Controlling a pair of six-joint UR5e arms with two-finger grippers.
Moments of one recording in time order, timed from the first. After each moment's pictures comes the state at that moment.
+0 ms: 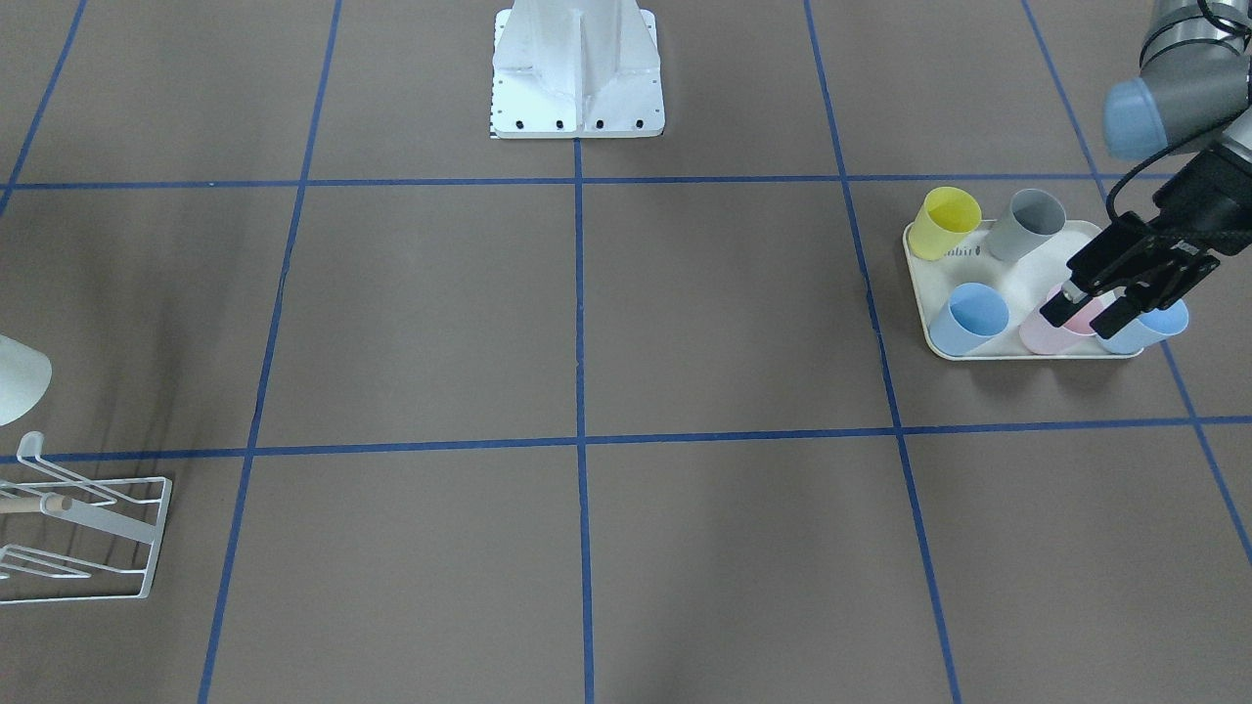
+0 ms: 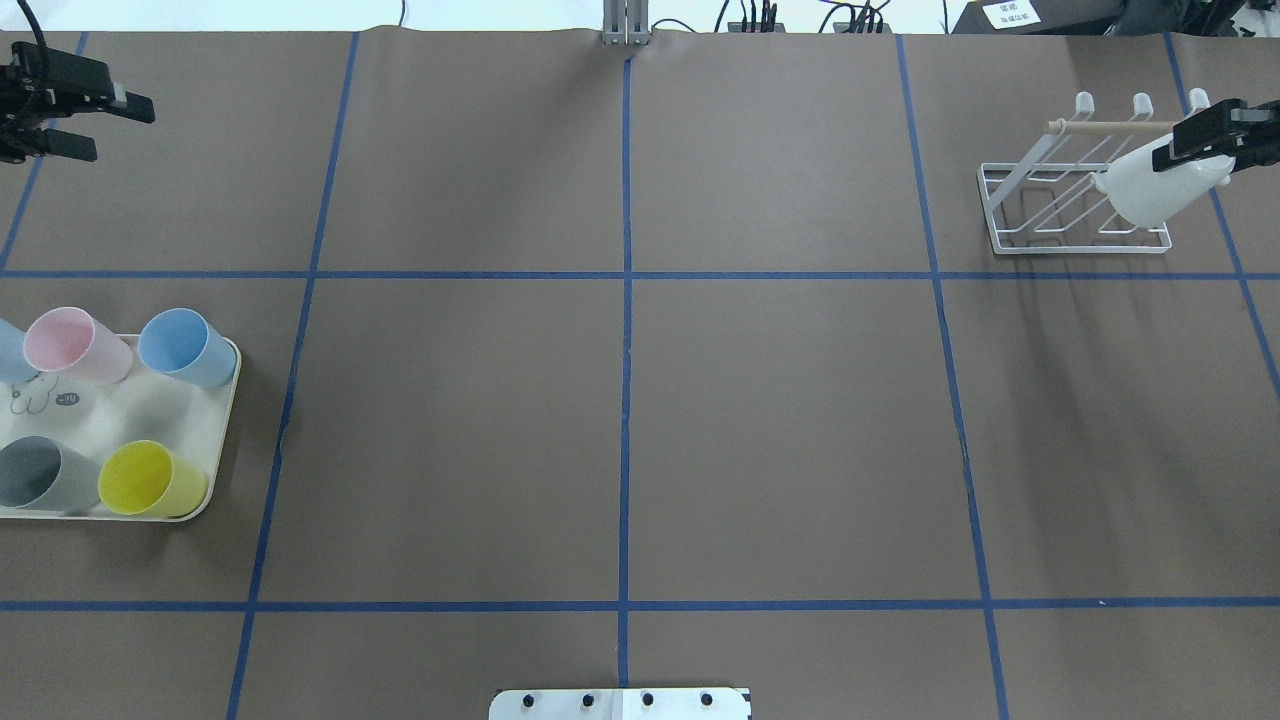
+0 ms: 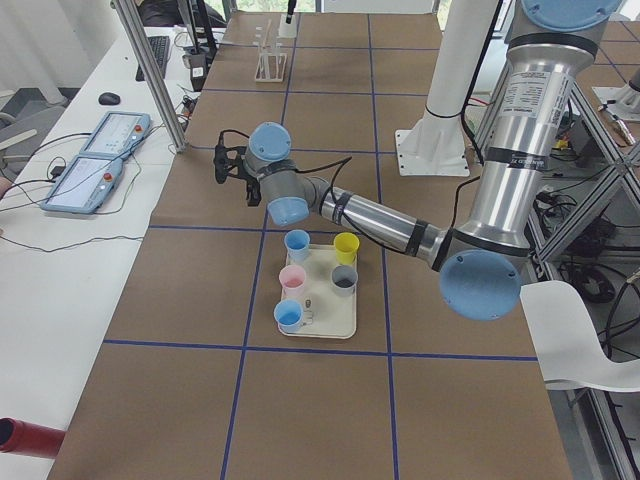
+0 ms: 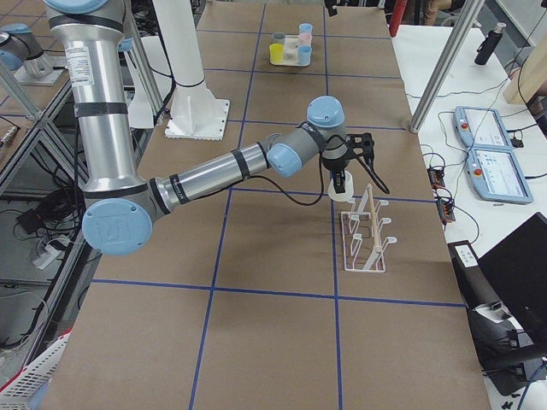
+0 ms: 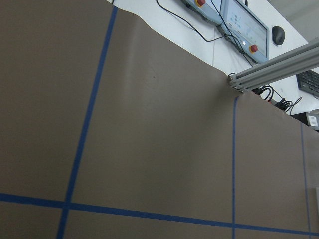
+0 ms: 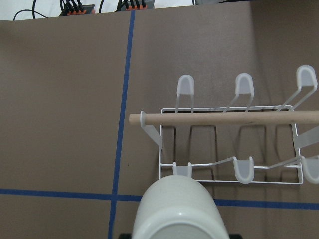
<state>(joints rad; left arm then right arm) -1.24 -1.76 -1.71 -2.38 -2.38 -1.20 1.28 -1.45 1.85 -1.26 2.27 0.68</state>
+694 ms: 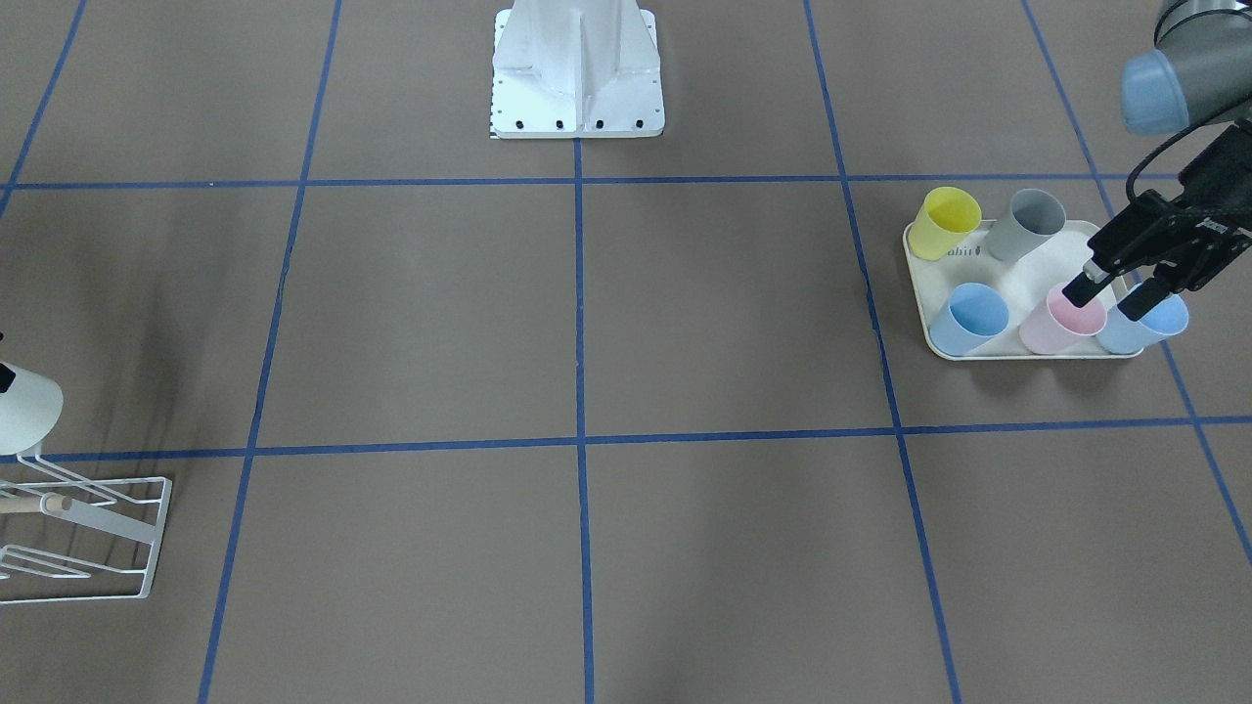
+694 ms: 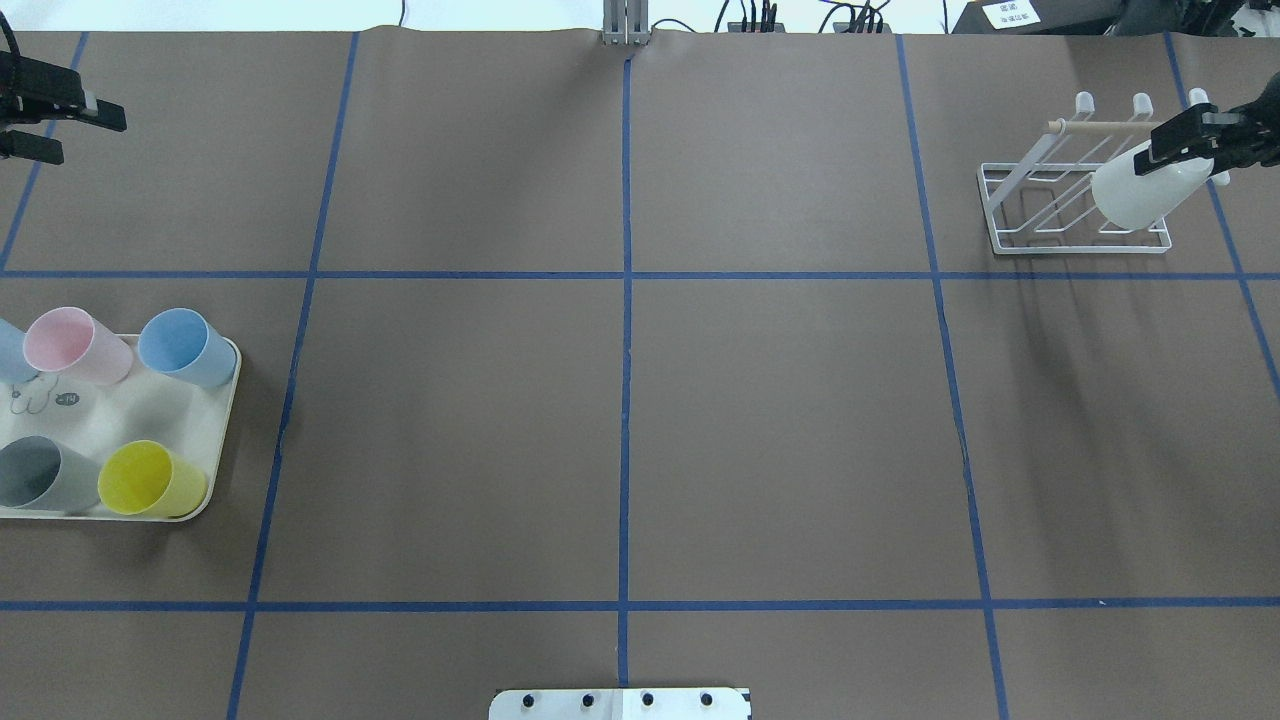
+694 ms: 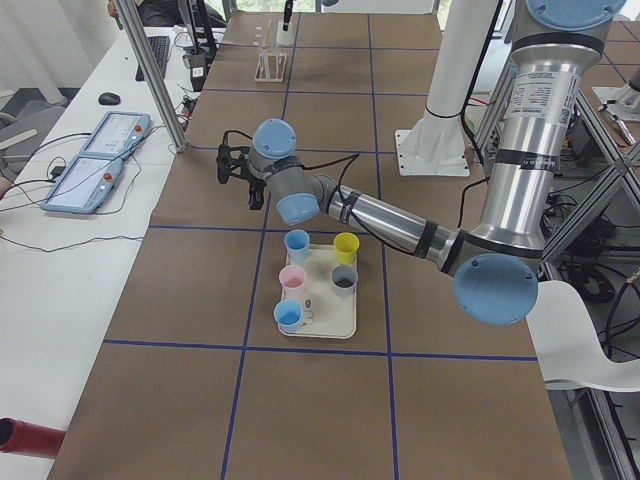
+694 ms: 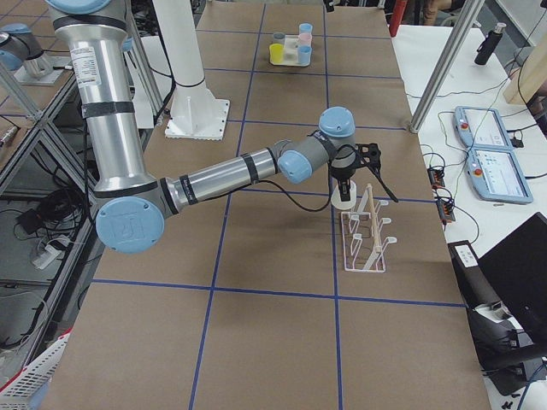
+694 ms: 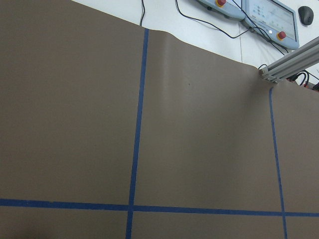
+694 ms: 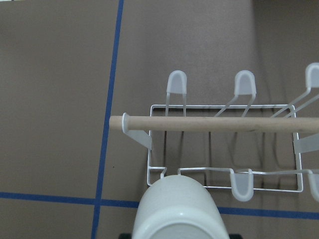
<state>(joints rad) -1.26 -1.73 -1.77 -2.32 -2.38 -1.13 1.27 -1.40 1.74 -1.26 2.27 0.63</state>
